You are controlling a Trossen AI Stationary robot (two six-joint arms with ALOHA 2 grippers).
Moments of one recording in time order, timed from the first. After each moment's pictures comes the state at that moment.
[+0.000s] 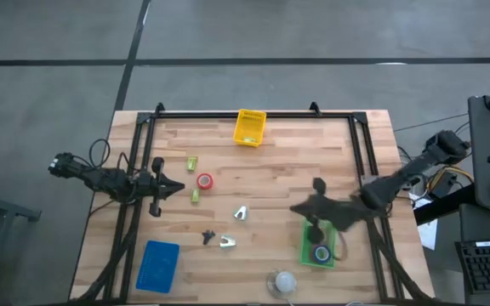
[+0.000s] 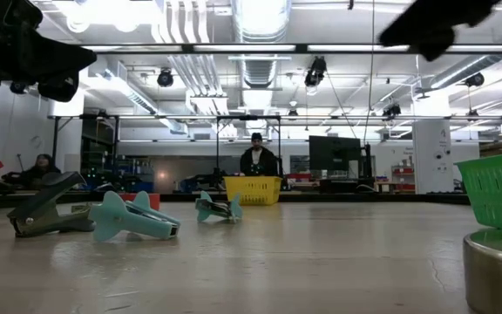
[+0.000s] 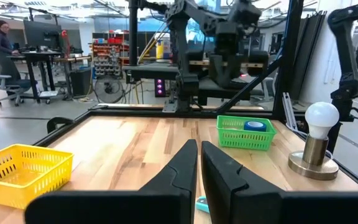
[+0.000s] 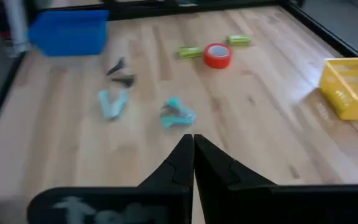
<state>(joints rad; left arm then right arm) -0.36 0.05 0.04 0.02 -0.40 0.00 0.56 1.17 0.72 -0.19 0.63 0.47</state>
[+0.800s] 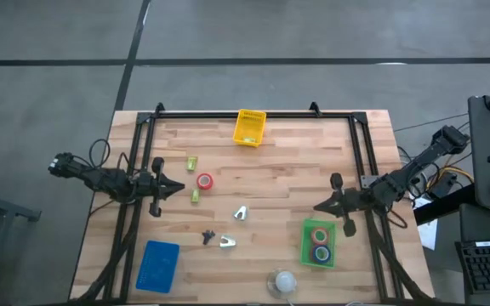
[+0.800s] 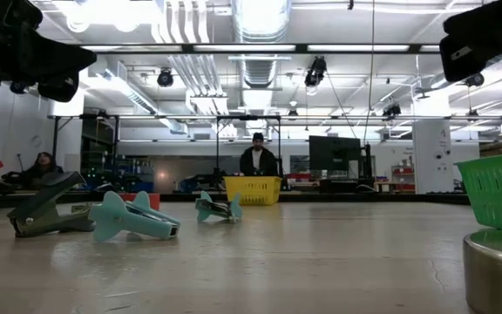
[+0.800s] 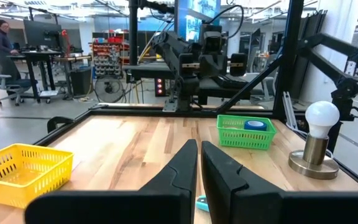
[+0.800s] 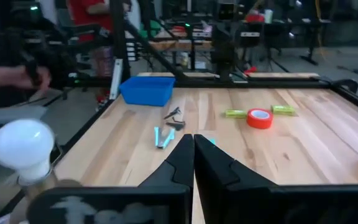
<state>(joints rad) -0.36 0.05 0.04 0.02 -0.40 0.00 0.62 0.56 0.18 0.27 0.48 0.13</state>
